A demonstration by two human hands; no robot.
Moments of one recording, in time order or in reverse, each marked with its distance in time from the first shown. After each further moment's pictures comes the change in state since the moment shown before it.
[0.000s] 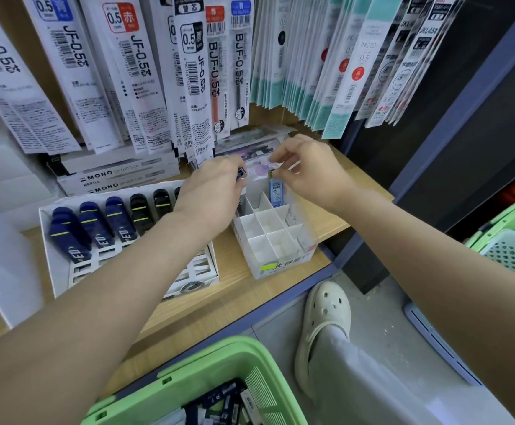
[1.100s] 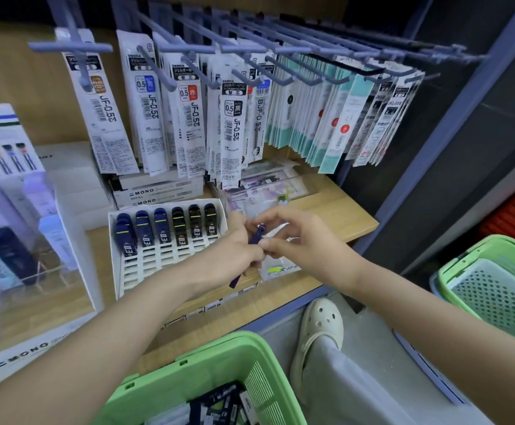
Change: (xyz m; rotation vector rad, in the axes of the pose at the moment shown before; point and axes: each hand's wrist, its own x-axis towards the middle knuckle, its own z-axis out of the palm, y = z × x) left_hand -0.092 0.030 -0.054 -0.798 -0.448 -0.260; right_hand -0.099 -0.101 -0.033 0.559 -0.241 0.031
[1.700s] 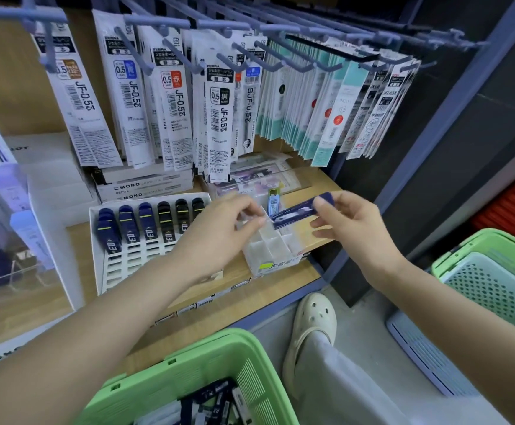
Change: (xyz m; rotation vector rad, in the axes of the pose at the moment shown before) left_hand 0.025 -0.006 -0.002 0.464 0.285 0.378; right_hand -0.015 0.026 -0.039 0.226 0.464 0.221
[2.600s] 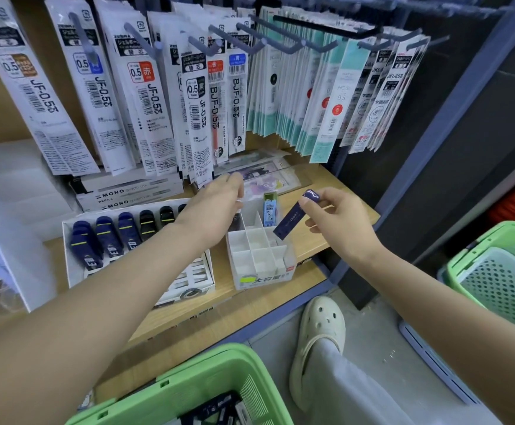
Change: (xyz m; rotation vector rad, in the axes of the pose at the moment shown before) left_hand 0.068 -0.033 0.015 0.408 -0.064 -0.008; right_hand 0.048 0.036 0.005 -0.289 0.070 -0.011
